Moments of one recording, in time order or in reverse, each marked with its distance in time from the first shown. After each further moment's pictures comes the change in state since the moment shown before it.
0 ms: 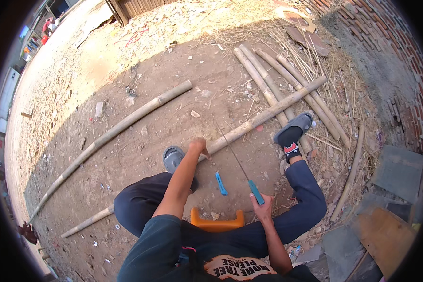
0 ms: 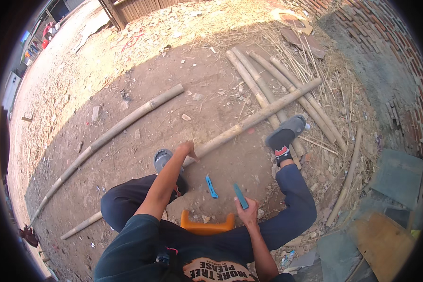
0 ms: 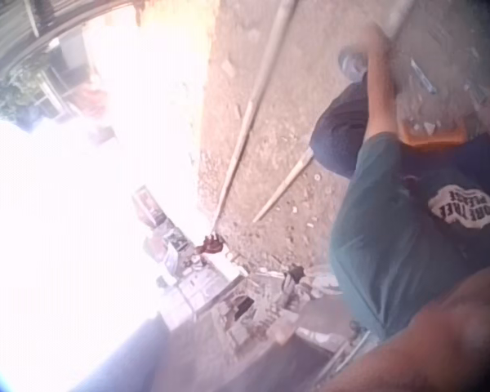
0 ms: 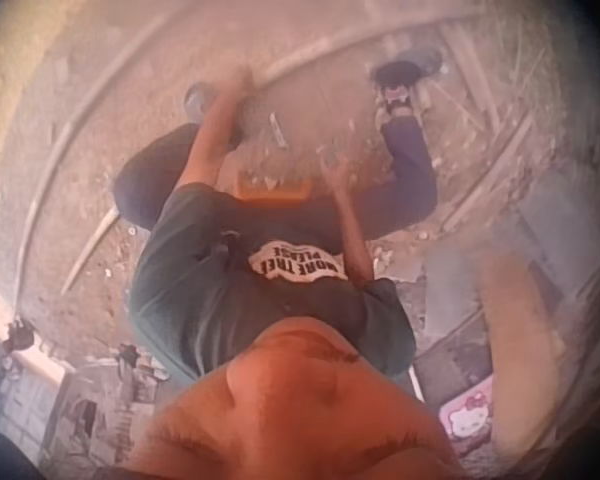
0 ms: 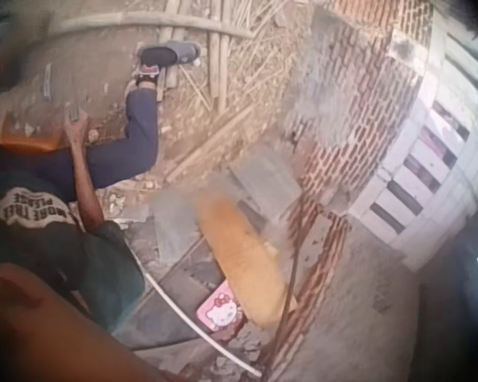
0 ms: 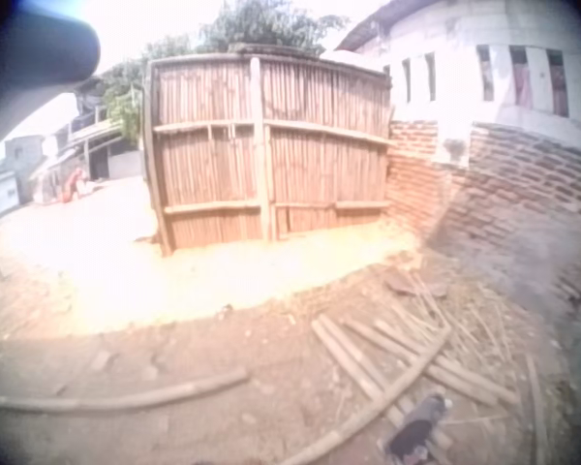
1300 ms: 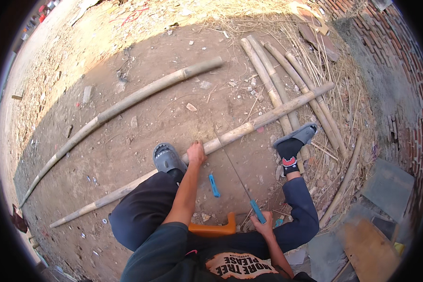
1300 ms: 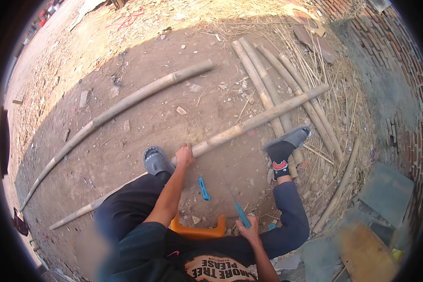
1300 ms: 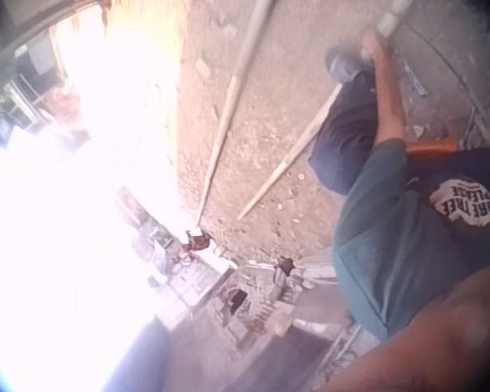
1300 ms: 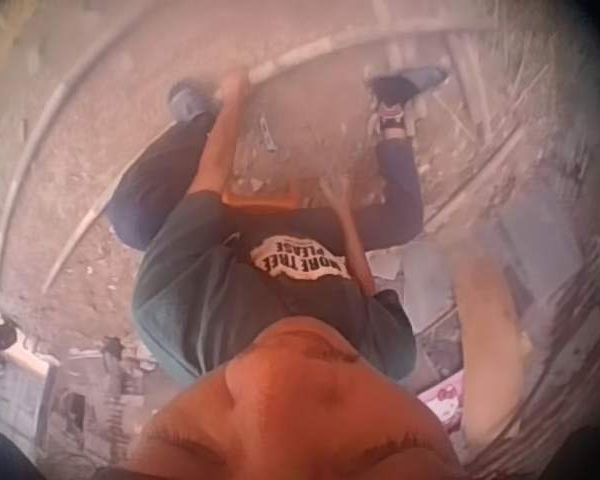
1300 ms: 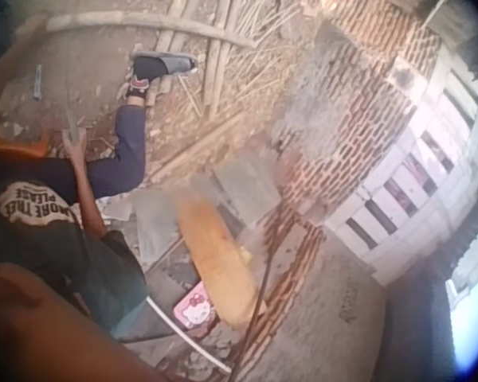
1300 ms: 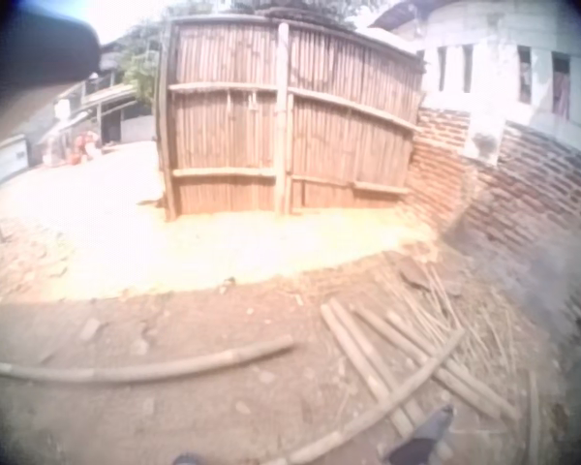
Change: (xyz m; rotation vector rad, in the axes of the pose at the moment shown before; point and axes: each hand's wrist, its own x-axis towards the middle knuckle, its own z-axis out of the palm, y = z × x) left_hand 0.030 0.017 0.084 -0.355 0.548 -0.088; right_hand 0.001 0.064 -0.015 -0.088 -0.187 0.119
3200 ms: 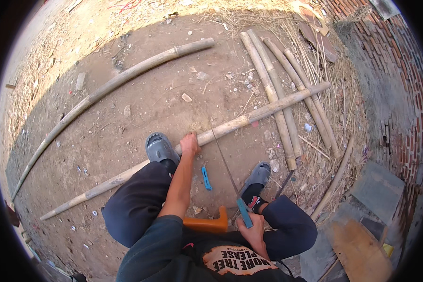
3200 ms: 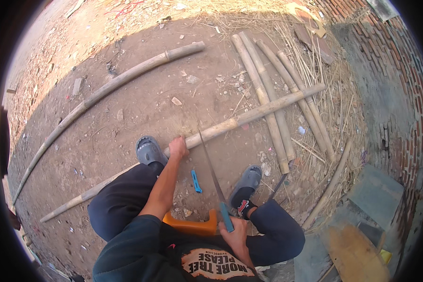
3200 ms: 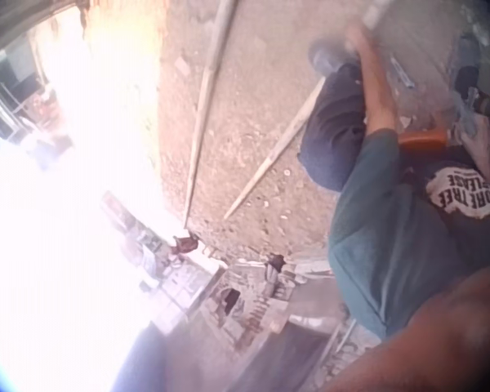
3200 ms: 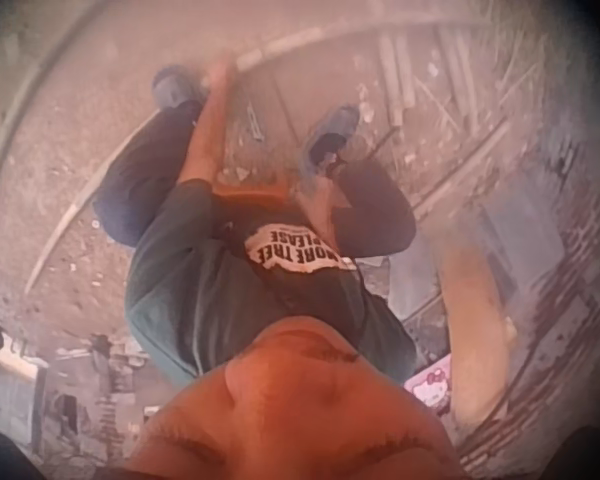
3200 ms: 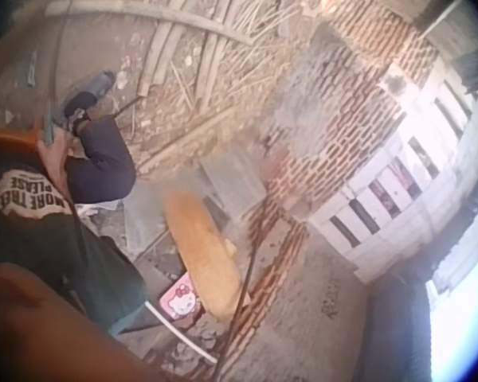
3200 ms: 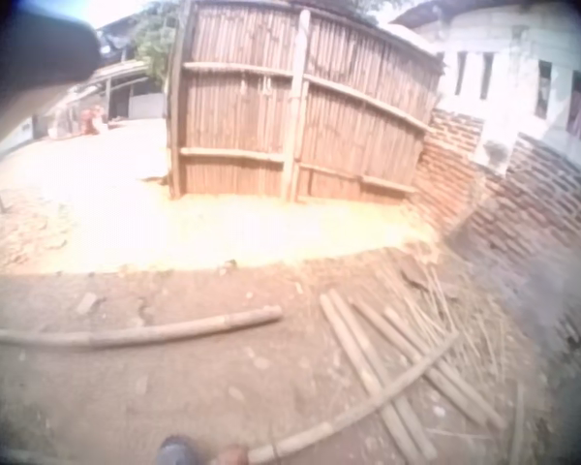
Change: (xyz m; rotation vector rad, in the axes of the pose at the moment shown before) left_hand 0.003 -0.002 -0.003 -0.006 -0.092 -0.056; right_hand -0.037 -0.132 -0.013 -0.090 -0.014 0.041
